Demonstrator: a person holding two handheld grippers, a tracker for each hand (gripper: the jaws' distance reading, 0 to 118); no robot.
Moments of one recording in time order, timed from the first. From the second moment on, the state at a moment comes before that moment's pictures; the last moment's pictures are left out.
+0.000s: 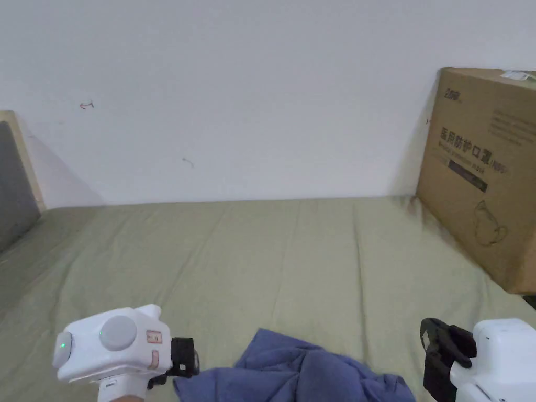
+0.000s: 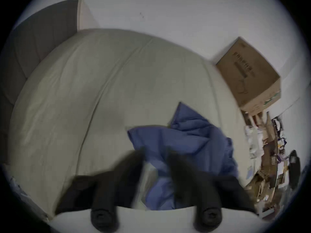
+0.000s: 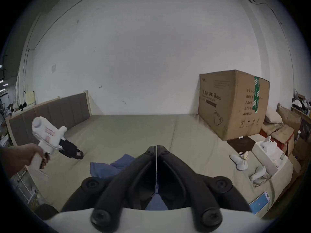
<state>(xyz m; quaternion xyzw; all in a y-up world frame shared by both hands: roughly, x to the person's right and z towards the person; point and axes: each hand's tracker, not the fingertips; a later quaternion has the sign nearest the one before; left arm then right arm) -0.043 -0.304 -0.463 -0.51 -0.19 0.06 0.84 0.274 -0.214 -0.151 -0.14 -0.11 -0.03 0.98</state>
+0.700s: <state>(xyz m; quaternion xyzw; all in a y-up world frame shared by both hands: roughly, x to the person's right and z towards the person) -0.053 -0.348 -0.371 -0.42 -0.24 0.00 0.88 0.346 -0.287 -0.305 -0.35 -0.03 -0.18 0.92</state>
